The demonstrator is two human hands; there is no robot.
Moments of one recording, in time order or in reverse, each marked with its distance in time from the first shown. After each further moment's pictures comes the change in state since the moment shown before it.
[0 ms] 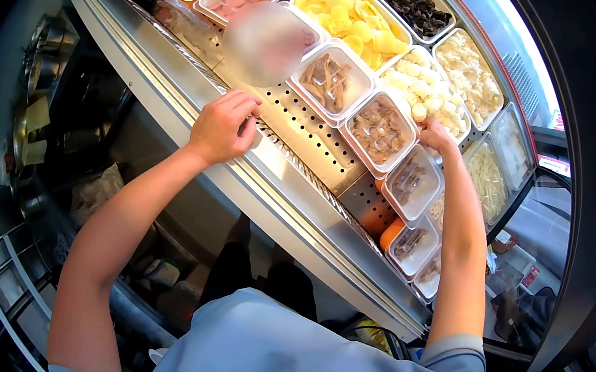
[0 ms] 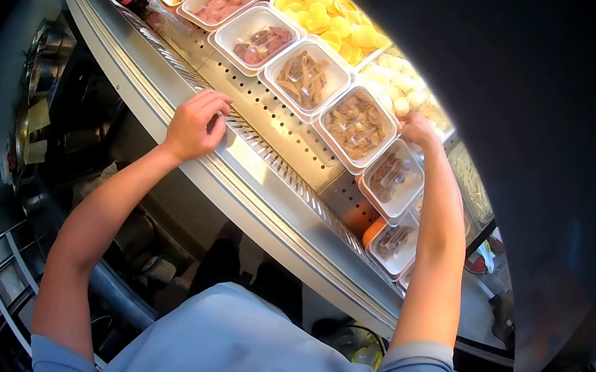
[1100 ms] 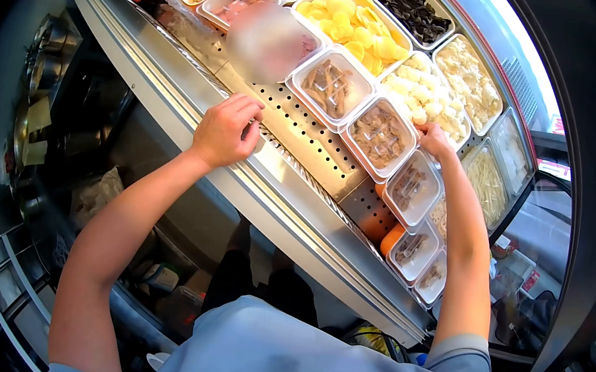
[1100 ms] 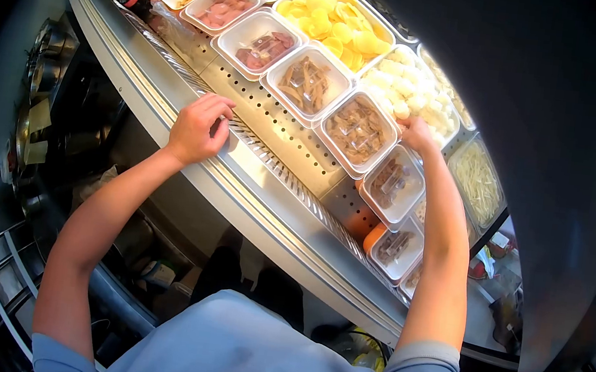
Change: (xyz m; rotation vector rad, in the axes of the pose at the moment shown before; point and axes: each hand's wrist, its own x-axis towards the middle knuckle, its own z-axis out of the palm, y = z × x) left_hand -0.001 0.003 -0.001 0.008 0.017 -0.002; right_hand -0.007 -0.004 0.009 0.070 0.090 -0.064
